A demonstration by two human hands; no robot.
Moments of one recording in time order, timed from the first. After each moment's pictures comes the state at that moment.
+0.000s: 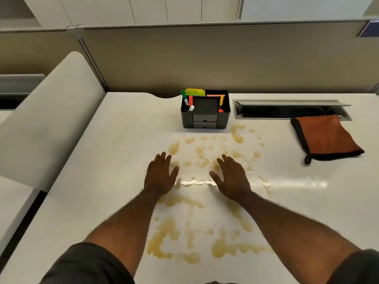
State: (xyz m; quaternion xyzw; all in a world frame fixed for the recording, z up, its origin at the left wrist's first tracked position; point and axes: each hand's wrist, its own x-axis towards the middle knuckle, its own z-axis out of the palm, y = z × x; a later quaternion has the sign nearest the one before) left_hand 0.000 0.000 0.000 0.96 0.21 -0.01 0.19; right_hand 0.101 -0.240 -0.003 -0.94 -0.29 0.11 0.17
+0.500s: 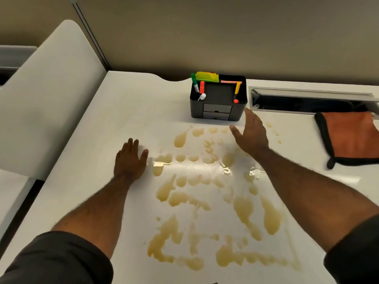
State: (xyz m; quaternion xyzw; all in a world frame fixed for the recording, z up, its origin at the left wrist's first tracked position) left_hand -0.014 0.108 -0.022 0.92 0.34 0.01 0.17; right_hand 0.223 -0.200 0.032 -0.94 -0.20 0.02 0.27
